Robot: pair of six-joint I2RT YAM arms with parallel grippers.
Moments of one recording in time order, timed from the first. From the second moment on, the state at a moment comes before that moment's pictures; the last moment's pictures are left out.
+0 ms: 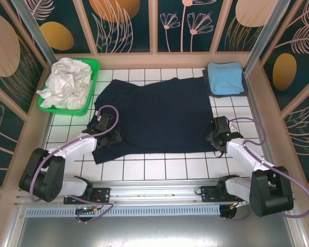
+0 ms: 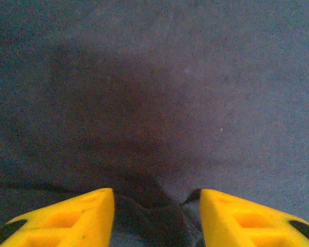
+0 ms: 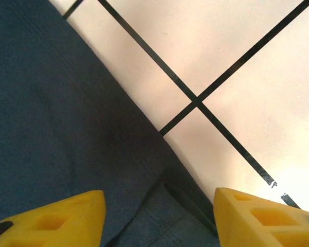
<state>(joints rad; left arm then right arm) -0.42 1.36 0.62 -0.31 -0.07 -0.63 0.21 1.14 0.53 -0.52 0.22 0.87</state>
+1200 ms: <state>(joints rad) -0.42 1.23 0.67 -0.46 -0.13 -0.59 0.21 1.10 0.59 -0.58 0.19 0.80</state>
